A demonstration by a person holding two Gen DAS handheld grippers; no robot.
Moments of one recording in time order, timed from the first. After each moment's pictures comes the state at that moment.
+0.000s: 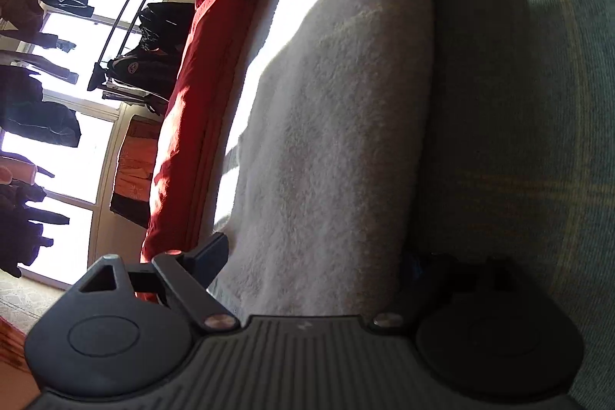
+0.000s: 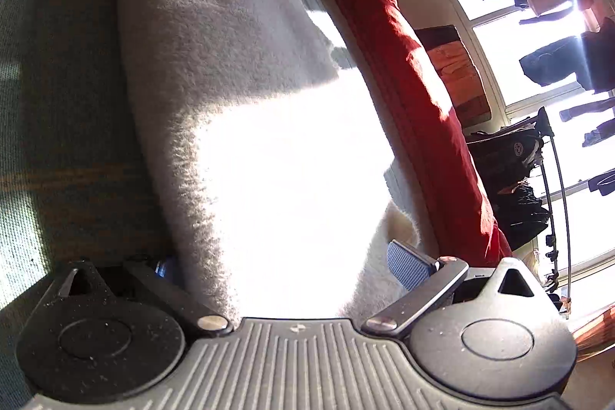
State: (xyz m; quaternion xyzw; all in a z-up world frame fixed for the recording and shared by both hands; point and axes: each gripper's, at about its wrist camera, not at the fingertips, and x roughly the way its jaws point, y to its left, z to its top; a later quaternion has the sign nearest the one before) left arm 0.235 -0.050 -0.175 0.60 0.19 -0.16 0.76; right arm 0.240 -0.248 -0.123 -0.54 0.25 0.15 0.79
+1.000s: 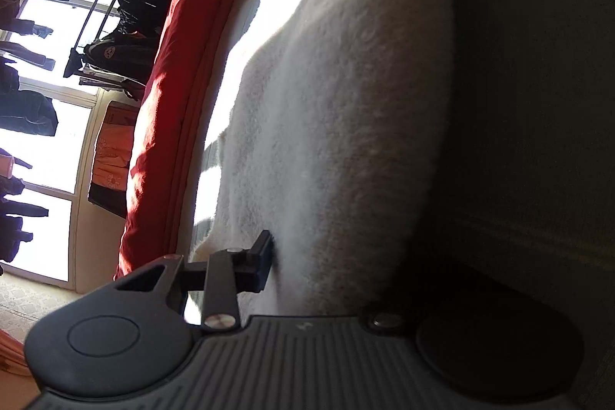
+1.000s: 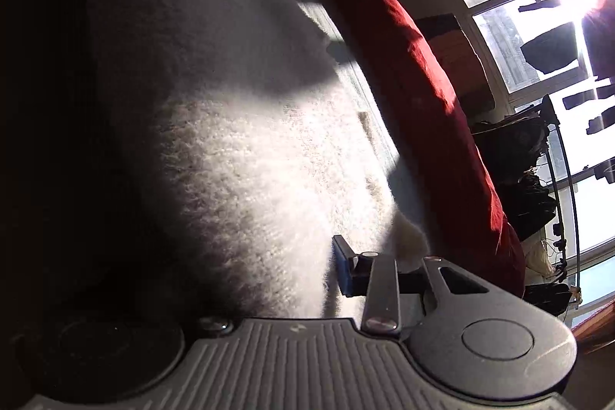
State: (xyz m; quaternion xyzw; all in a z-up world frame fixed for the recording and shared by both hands) left arm 0.268 -0.078 -0.179 0.60 0.22 -0.18 0.75; right arm 0.270 -0.225 -0.133 -0.53 0.26 0.17 0.79
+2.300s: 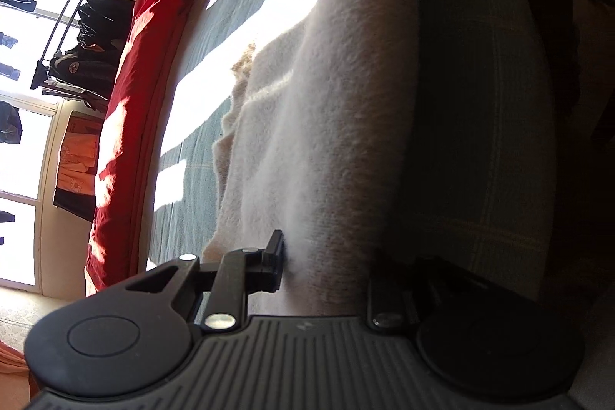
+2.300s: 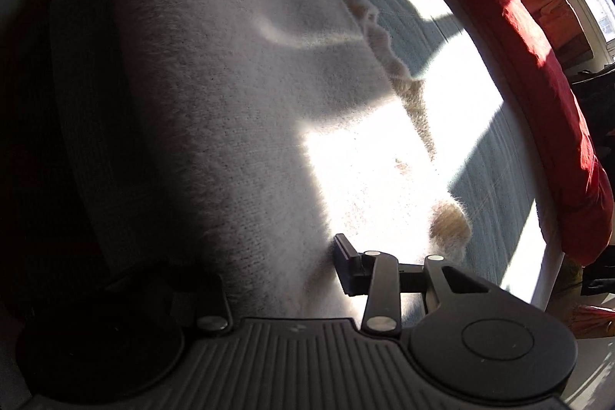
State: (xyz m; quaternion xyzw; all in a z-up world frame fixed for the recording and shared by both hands) left arm 0.079 -0.069 -0.099 0.57 0.28 -0.26 0.72; right arm 0.101 -0.238 -0.045 -0.45 0.43 0.28 0.73
